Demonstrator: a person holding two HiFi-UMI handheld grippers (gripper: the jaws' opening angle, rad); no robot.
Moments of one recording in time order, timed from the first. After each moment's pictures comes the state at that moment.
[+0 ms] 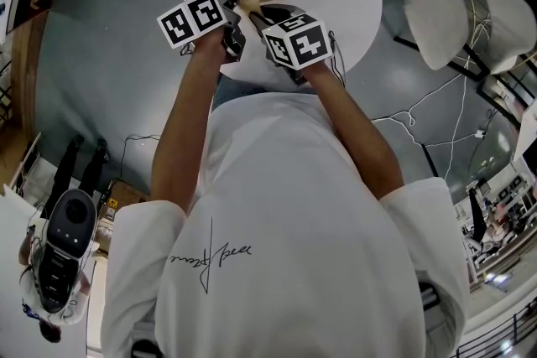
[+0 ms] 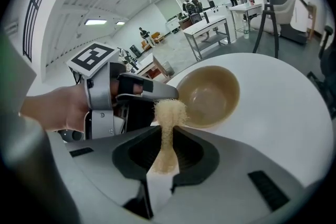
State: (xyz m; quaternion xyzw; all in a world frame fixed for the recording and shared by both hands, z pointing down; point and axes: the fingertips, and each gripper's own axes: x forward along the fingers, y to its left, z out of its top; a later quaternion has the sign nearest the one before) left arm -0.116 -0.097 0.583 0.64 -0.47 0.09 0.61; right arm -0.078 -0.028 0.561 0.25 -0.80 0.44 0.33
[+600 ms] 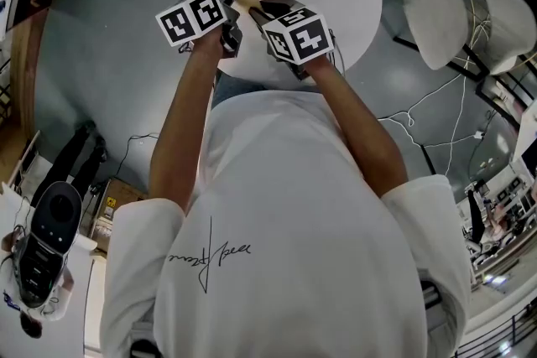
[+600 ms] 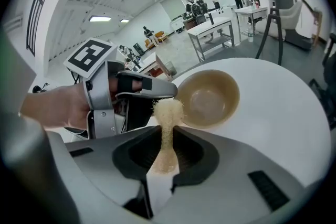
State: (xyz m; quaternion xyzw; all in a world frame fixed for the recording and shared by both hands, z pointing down) left arm -0.115 -0.104 0.572 0.67 -0.48 0.10 0.56; right arm -0.073 -0.030 0.557 0.24 -0.81 0.42 0.34
